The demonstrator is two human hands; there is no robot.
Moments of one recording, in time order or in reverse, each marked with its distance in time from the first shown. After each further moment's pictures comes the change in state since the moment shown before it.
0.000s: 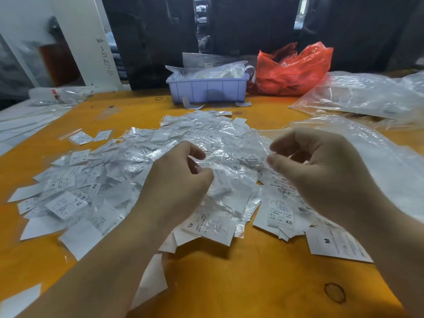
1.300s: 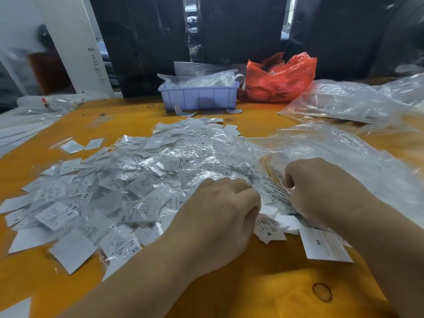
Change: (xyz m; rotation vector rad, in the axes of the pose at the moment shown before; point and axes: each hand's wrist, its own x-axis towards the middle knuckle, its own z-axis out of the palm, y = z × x) left_hand -0.029 0.024 0.026 0.402 -0.294 0.685; right_hand 0.004 0.013 -0.009 -0.863 -0.370 0.228
